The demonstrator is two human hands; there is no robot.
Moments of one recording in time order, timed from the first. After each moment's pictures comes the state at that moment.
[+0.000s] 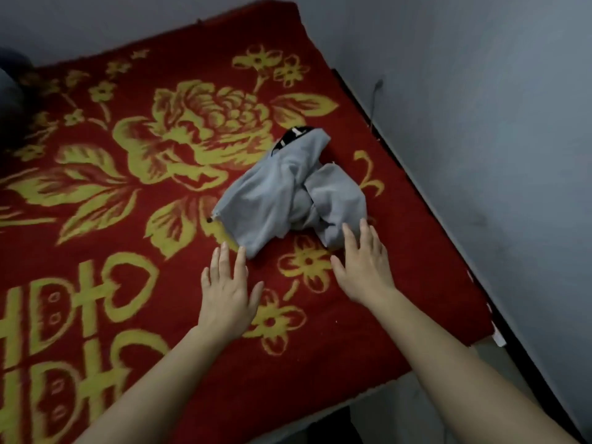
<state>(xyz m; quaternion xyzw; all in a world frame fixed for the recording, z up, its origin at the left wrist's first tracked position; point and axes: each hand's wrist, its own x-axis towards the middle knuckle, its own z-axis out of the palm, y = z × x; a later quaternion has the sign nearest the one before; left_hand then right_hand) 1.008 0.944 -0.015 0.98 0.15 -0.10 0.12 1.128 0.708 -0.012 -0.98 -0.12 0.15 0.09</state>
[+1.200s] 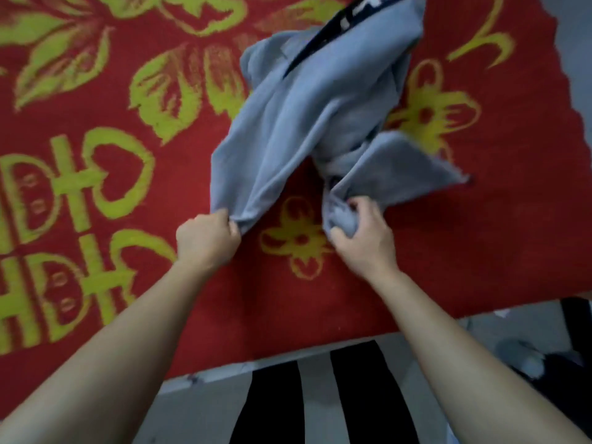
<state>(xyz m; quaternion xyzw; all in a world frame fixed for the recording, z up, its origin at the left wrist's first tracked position) 0.963 1.019 -0.167 0.95 0.25 -0.19 0.03 1.047 0.764 -0.161 -0.92 -0.05 0.21 0.33</state>
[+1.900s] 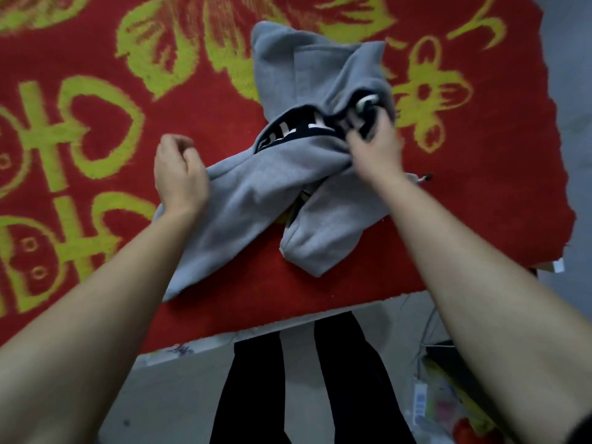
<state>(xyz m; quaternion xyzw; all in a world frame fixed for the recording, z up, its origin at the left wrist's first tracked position) 0.967 1.044 -0.147 0.83 0.43 0.09 0.34 1.116 0.803 -0.126 -0.90 0.04 0.22 0.39</state>
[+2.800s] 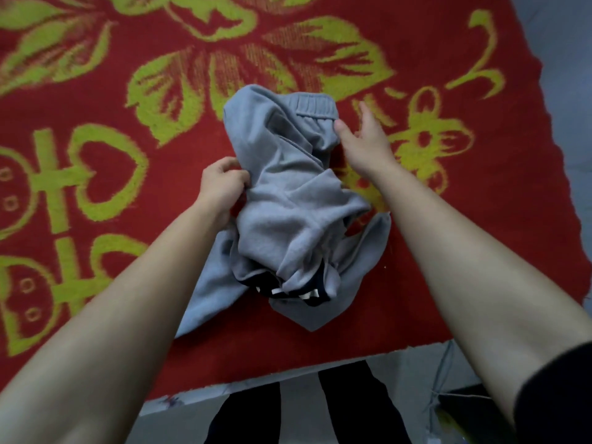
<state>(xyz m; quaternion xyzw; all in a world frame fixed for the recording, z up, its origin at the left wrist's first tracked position) 1.053 1.025 -0.159 0.61 0.50 -0.05 0.61 1.210 0.833 -0.177 -0.89 -0.02 0.26 0.36</state>
